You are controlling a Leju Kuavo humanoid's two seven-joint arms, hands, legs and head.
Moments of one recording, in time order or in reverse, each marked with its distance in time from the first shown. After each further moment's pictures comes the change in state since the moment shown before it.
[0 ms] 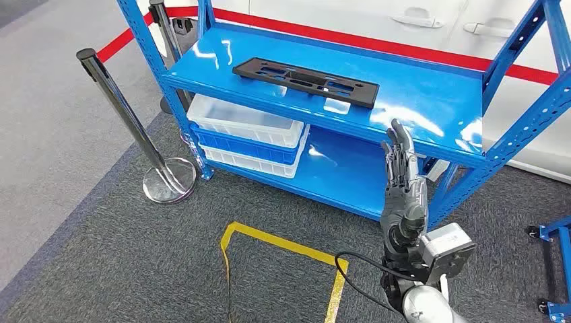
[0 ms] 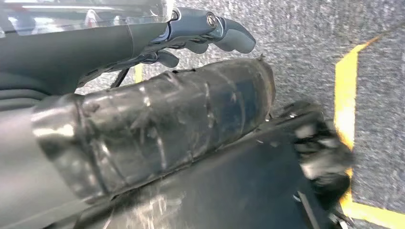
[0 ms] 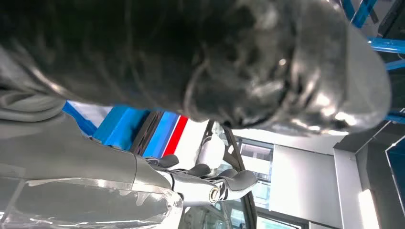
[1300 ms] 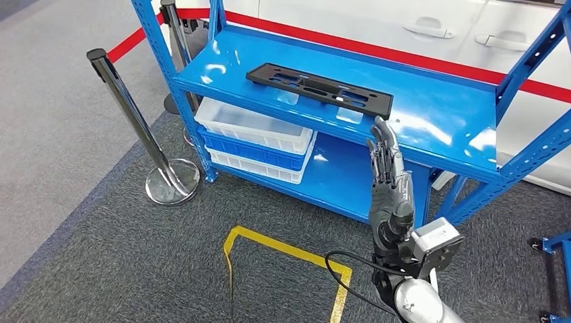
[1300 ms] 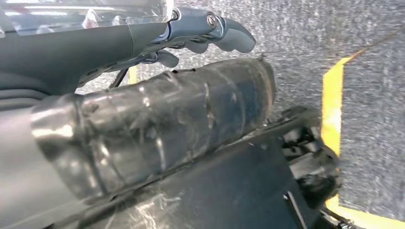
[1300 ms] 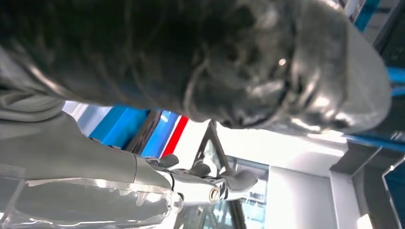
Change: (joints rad) left arm 0.001 -0.009 -0.002 0.000 -0.018 0.002 -0.006; right arm -0.031 0.016 0.014 0.041 -0.035 0.037 -0.026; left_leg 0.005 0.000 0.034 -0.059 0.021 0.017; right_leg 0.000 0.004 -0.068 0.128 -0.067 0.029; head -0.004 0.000
